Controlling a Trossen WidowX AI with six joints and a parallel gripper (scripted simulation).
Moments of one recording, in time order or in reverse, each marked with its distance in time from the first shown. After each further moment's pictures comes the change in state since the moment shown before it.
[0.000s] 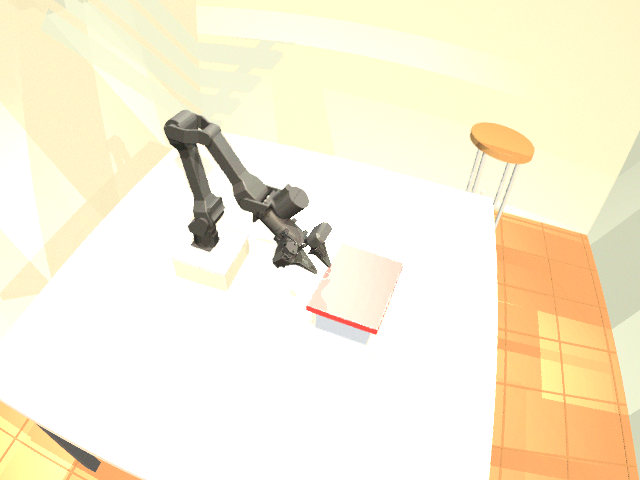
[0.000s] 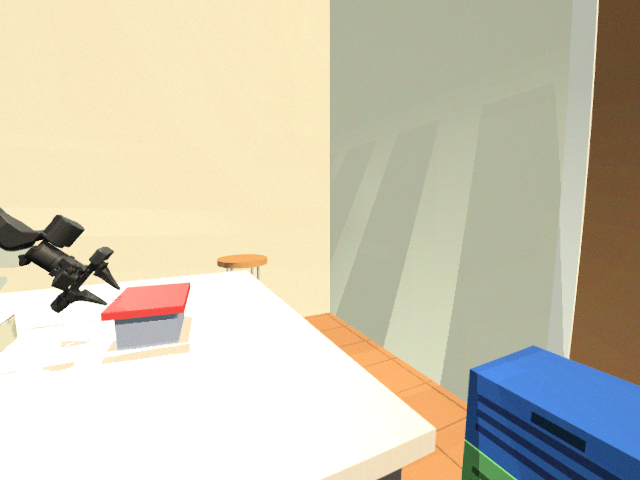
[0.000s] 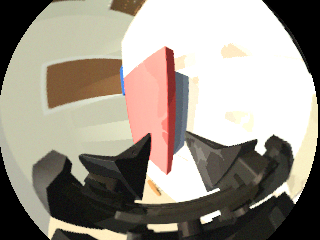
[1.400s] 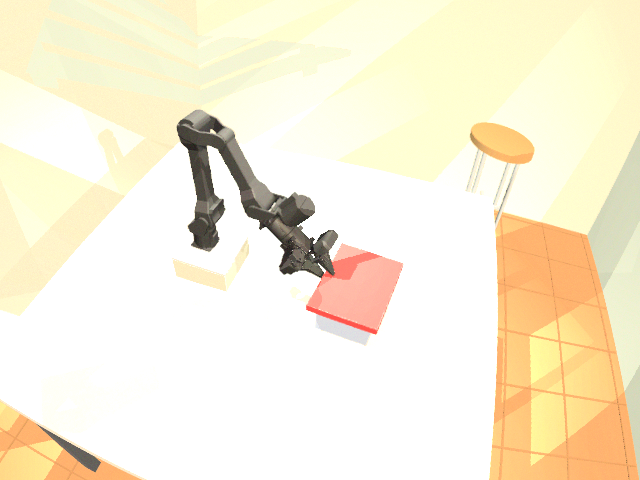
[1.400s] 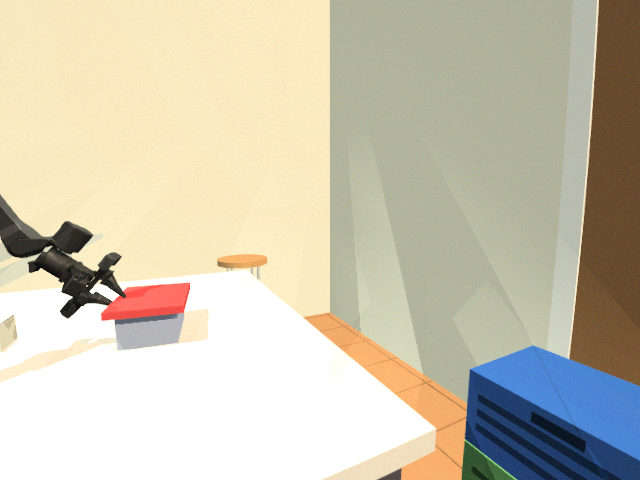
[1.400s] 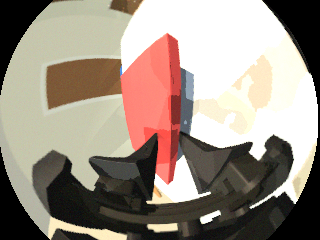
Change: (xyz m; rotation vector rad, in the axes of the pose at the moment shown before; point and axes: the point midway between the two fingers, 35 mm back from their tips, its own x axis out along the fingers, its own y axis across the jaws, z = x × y) arm 0.024 0.000 0.000 0.003 -0.001 0.010
